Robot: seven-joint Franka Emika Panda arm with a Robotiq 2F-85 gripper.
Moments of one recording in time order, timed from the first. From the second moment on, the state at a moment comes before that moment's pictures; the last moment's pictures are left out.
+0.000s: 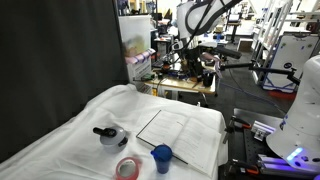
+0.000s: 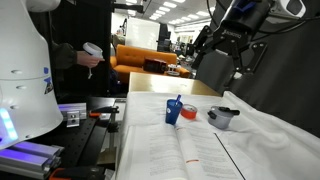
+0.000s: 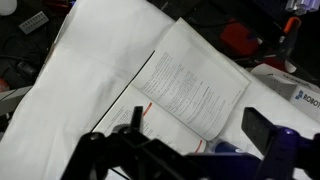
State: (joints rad) arm -0.04 -0.05 -0.15 -2.26 -0.03 1.96 -0.77
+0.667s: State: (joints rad) arm -0.04 -0.05 -0.15 -2.26 -0.03 1.96 -0.77
